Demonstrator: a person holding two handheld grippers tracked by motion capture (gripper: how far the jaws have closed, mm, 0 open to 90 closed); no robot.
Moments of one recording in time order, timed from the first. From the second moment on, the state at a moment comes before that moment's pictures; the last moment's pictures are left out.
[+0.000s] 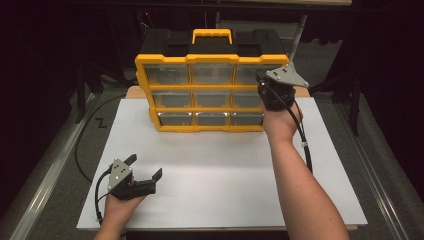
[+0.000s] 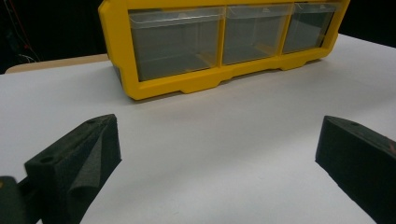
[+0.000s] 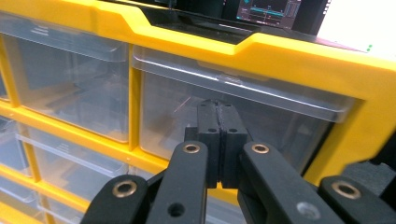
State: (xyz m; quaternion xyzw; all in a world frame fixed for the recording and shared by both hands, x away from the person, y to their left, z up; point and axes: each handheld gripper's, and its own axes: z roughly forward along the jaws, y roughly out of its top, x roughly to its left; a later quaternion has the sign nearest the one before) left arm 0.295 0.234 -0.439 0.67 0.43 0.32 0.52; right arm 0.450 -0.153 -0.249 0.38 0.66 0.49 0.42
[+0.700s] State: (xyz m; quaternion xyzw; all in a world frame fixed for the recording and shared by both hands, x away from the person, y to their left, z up) left arm 0.300 0.230 -0.440 0.68 0.42 0.32 0.51; right arm 0.385 -0.188 -0.277 0.36 0.67 0.52 0.38
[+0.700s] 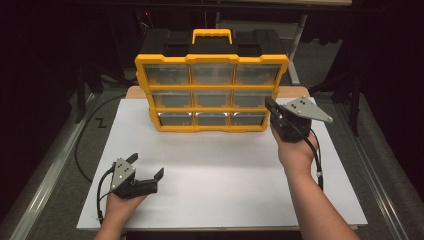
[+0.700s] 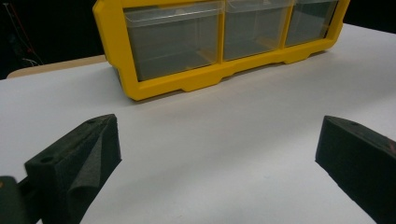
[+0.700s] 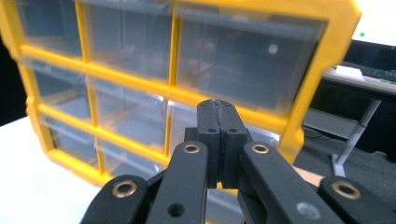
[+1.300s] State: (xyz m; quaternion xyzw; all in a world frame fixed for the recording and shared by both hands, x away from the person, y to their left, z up) left arm 0.300 0.229 -0.441 0.68 0.42 0.33 0.50; right arm 0.371 -0.223 -0.374 0.40 0.71 0.47 0.34
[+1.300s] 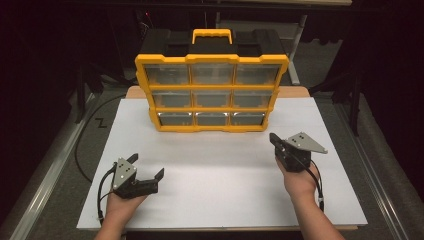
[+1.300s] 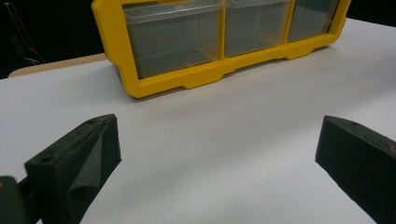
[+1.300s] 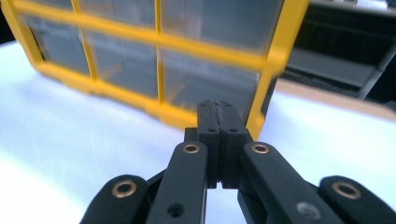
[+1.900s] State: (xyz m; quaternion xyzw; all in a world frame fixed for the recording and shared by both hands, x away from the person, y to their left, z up) left arm 0.298 0.229 -0.440 0.68 0.42 0.32 0.51; right arm 0.323 -0.274 -0.416 0.43 0.71 0.47 0.30
